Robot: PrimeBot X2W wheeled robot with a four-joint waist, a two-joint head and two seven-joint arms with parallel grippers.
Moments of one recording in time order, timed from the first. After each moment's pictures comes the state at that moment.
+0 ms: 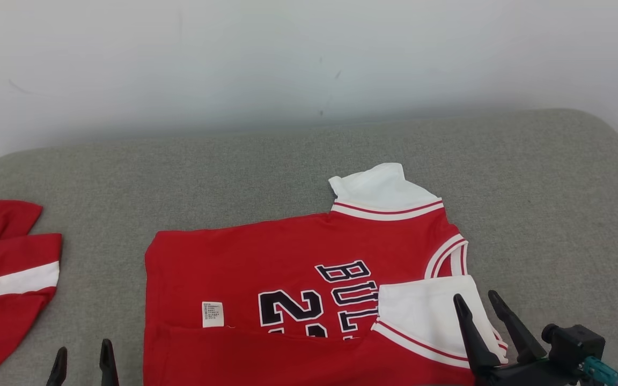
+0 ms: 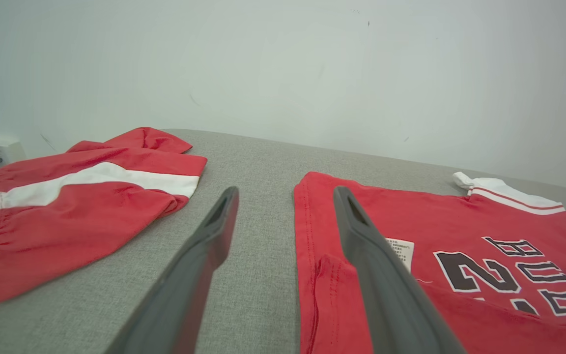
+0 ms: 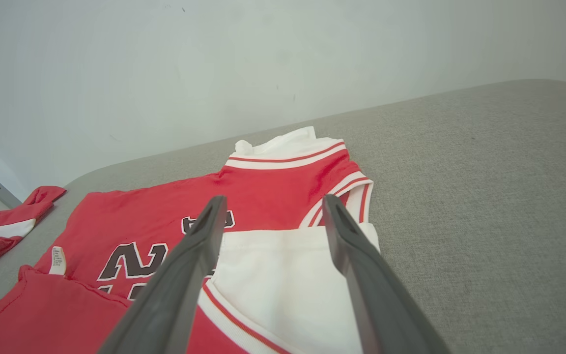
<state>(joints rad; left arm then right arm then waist) 0.10 0.05 0.13 -0.05 -0.18 -0.01 -0.26 -0.04 -0.28 0.38 0.11 0.48 0.13 -0.19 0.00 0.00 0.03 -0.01</state>
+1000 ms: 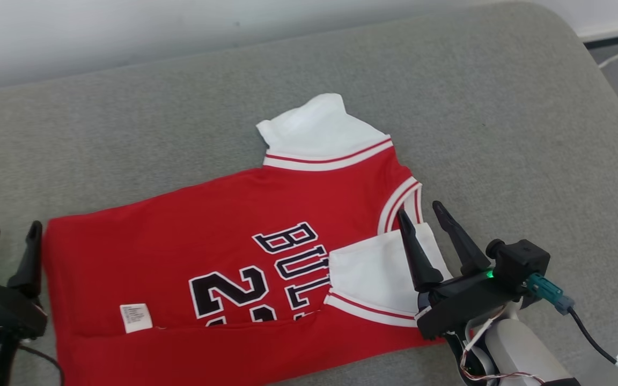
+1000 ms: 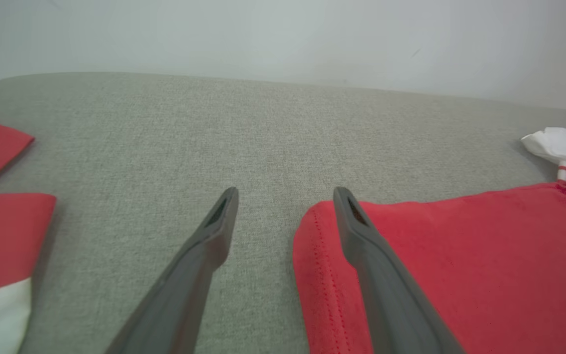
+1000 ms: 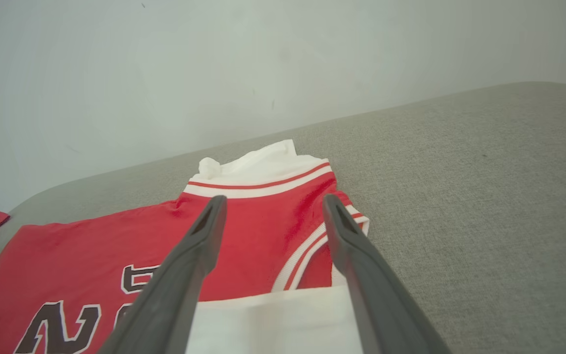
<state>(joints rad) -0.48 0.39 0.01 0.44 -0.44 -0.13 -0.05 -0.37 -0.19 0.49 0.26 0.44 0.13 -0.26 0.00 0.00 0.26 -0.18</state>
